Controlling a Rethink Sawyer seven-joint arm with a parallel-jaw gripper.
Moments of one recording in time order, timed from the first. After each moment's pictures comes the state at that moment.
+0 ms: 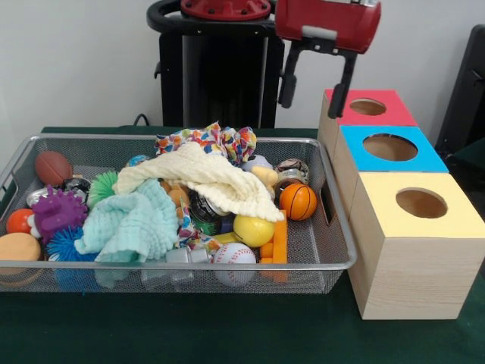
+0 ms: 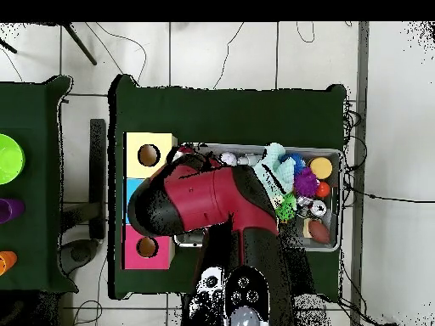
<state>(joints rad) -0.10 -0.90 0.04 1.60 -0.46 0.50 2.45</state>
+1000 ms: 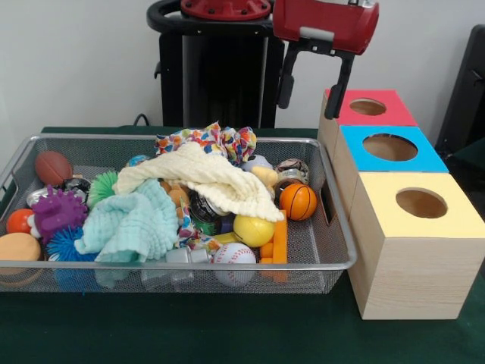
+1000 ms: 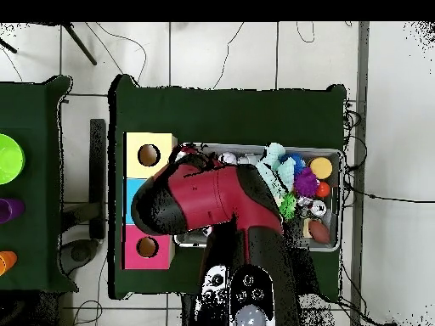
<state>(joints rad) -0.11 -0.90 0.05 1.60 -0.46 0.51 2.45</state>
